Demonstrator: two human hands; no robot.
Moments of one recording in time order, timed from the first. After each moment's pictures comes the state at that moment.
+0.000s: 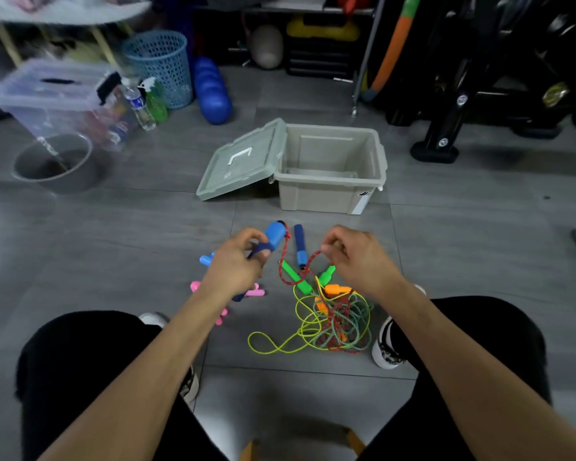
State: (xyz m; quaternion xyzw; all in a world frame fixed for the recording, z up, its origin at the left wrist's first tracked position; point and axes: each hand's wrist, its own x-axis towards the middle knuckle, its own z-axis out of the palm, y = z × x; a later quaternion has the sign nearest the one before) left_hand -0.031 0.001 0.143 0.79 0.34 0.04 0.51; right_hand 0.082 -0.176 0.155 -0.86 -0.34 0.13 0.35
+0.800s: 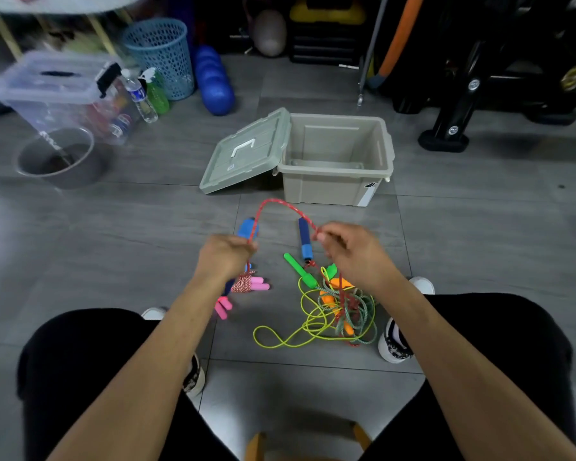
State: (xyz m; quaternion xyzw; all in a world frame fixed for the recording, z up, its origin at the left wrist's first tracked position) left_hand -0.026 0.021 0.138 0.71 0.47 0.01 0.53; right_hand 0.078 -0.168 0.149 -0.84 -0.33 0.17 0.39
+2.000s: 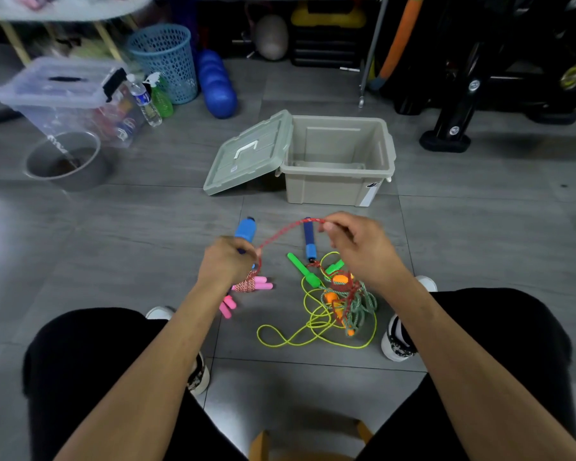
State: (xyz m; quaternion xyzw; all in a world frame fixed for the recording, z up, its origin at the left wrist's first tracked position) left_hand -0.036 0.016 0.139 0.80 0.42 0.00 0.44; right_hand 0.076 -0.169 0.155 -0.82 -0.34 0.10 0.44
